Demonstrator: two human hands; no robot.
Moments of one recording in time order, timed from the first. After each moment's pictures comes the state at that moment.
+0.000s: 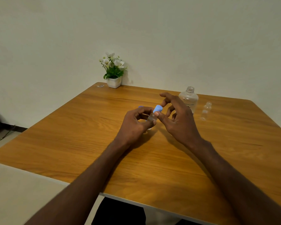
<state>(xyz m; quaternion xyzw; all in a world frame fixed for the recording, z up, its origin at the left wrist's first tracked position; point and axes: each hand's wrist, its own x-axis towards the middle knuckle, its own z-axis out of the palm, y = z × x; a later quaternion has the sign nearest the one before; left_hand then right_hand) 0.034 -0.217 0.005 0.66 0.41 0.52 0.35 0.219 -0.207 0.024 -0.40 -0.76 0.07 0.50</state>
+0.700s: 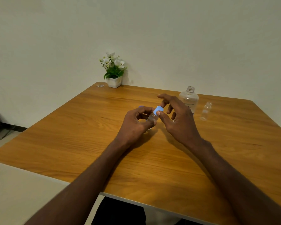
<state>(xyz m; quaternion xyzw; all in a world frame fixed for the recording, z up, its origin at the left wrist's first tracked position) 0.034 -0.219 0.007 0.66 0.41 0.52 0.35 0.219 -0.205 0.022 -0.40 -0.77 0.05 0.49</state>
